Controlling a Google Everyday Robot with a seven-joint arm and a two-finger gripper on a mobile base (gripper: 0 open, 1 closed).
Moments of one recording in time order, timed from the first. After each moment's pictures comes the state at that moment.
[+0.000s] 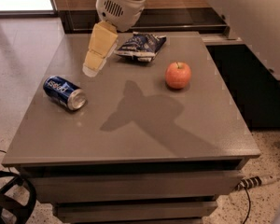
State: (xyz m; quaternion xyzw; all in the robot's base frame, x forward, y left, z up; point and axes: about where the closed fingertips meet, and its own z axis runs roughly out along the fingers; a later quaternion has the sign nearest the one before) arm 0.557 0.066 0.973 -0.58 0.79 0.10 0.18
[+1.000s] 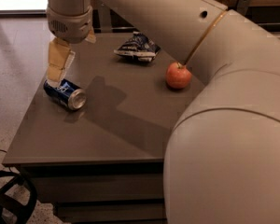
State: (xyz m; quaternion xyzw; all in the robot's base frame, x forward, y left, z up) arm 0.585 0.157 0.924 -0.59 0.80 0.04 0.11
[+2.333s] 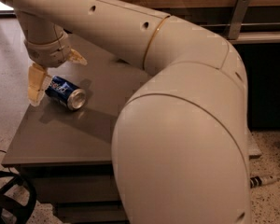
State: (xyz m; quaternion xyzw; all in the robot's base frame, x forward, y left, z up) arm 0.579 0.205 0.858 -0.50 0.86 0.01 0.04
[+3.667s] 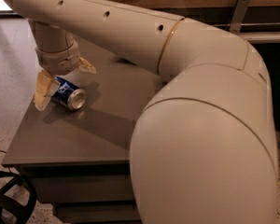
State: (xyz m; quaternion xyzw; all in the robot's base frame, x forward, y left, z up) arm 0.571 0.194 0.840 -0.45 0.89 0.02 0.04
